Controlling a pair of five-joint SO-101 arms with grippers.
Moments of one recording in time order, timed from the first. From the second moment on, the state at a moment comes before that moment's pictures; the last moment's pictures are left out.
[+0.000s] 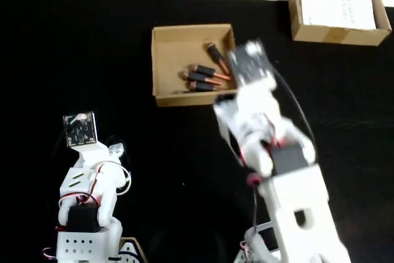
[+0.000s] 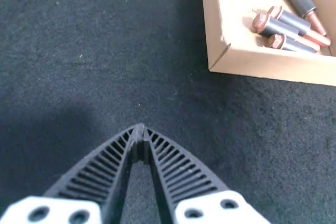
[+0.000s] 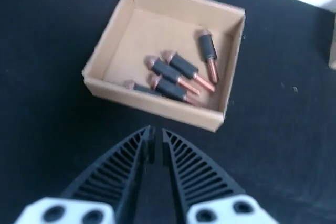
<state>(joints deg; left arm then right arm) -5.2 -103.5 96.2 49.1 11.6 -22.2 -54.9 46.1 52.1 6.7</state>
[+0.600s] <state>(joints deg) -5.2 -103.5 96.2 54.1 11.6 0.9 -103.3 95.6 34.4 6.5</state>
